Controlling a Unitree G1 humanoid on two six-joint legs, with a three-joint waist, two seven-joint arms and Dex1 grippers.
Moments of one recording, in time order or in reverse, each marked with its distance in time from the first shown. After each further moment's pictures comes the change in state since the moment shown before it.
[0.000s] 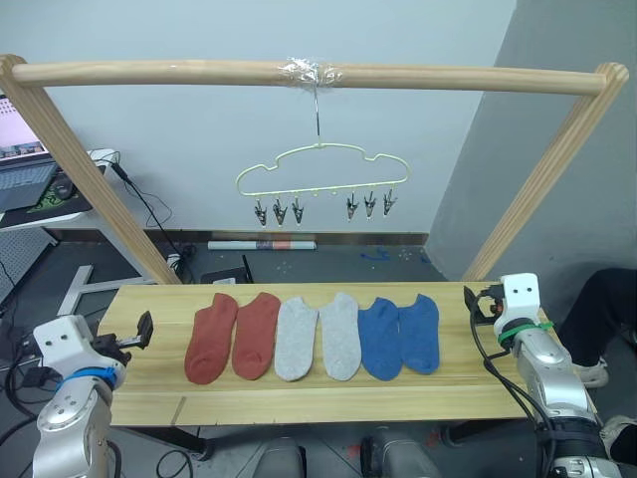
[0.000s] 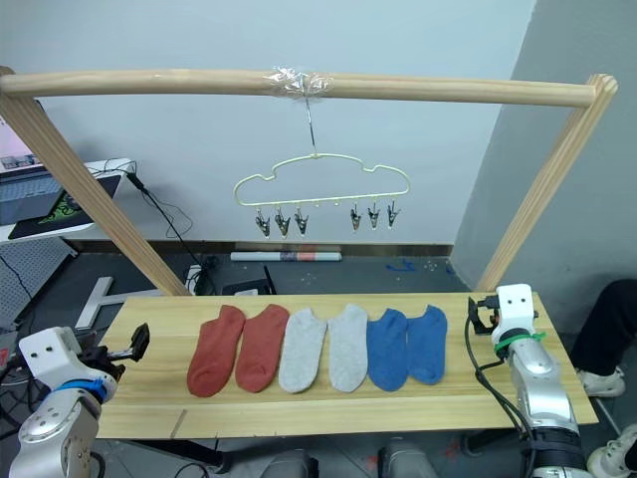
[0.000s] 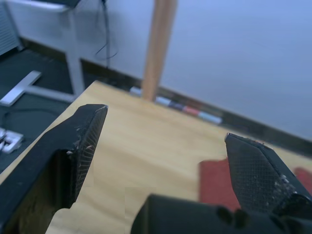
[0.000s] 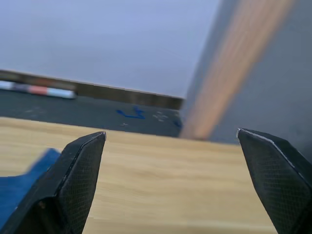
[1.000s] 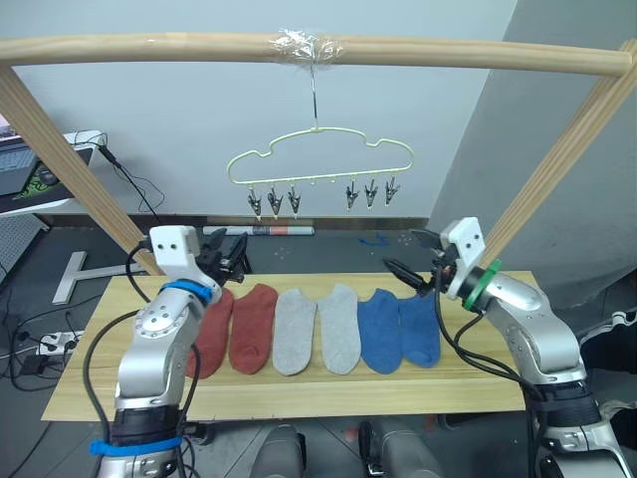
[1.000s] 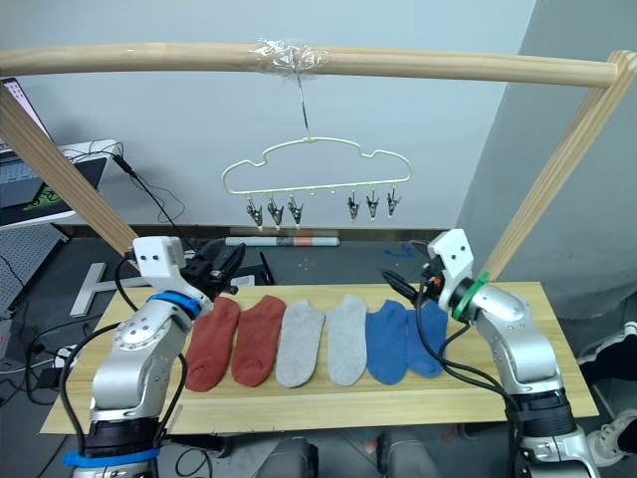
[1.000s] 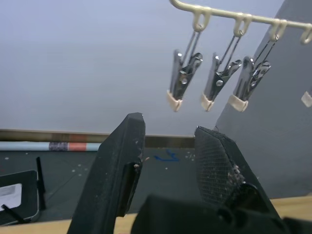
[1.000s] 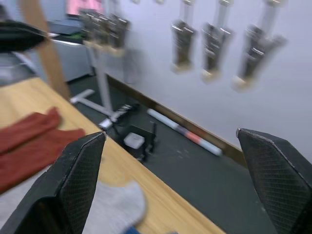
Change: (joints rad) left arm -0.348 -0.094 -0.347 -0.166 0.068 0.104 -0.043; right arm -0.202 -0.038 0.210 -0.399 0.226 0.280 0.423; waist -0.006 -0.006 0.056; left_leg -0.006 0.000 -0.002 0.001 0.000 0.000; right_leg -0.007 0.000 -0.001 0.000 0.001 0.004
